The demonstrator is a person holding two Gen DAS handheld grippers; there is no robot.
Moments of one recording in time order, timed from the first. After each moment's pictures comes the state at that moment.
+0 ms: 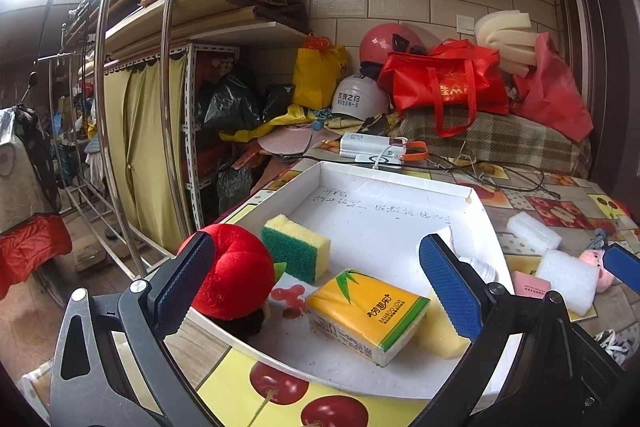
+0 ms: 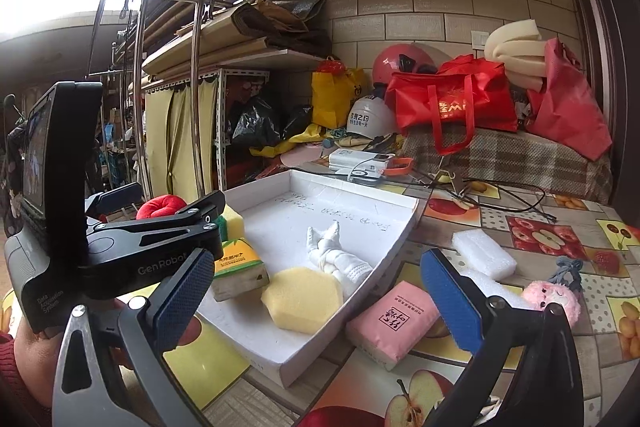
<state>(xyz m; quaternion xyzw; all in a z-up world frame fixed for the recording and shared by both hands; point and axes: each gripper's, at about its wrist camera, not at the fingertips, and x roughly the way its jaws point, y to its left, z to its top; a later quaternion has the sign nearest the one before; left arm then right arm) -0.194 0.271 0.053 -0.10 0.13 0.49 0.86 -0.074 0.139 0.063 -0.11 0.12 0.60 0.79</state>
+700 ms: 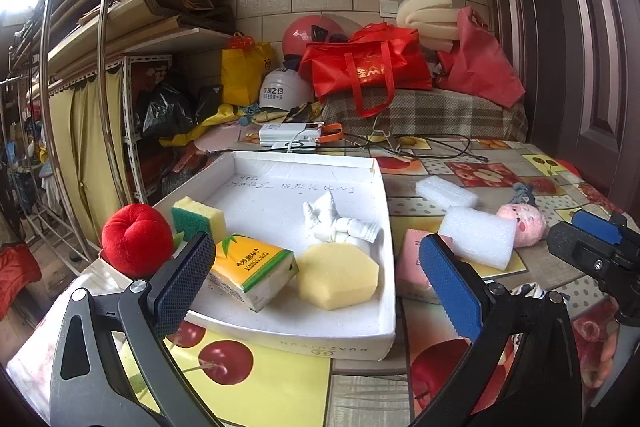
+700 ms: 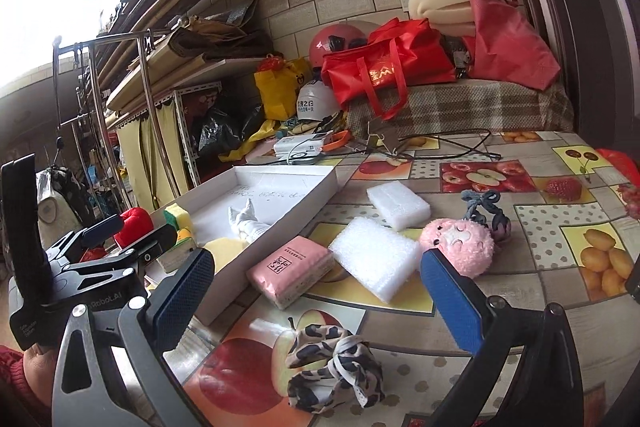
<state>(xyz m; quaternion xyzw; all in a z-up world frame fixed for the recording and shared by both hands) -0.161 0.197 0.056 -0.07 0.16 0.39 0.90 0.006 0.059 0.060 -0.02 0.20 0.55 0.81</state>
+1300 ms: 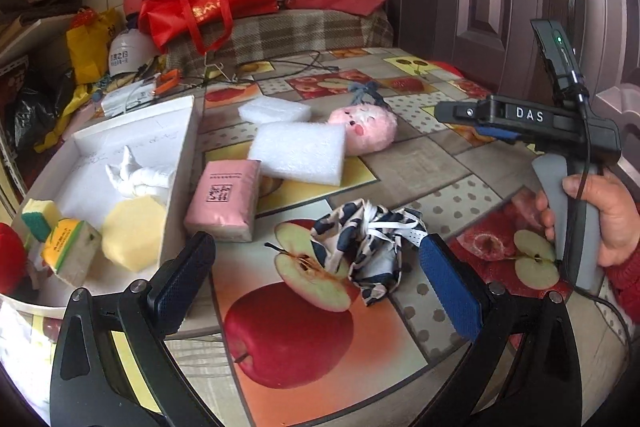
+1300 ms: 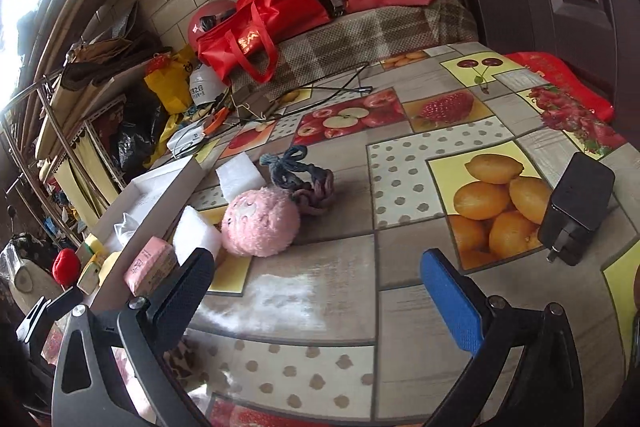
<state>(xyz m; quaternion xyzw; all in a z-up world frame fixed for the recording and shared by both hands) -0.081 0.134 0.036 -0.04 0.32 0.15 0.93 0.126 -0.003 0.038 0.01 0.34 0.43 0.83</state>
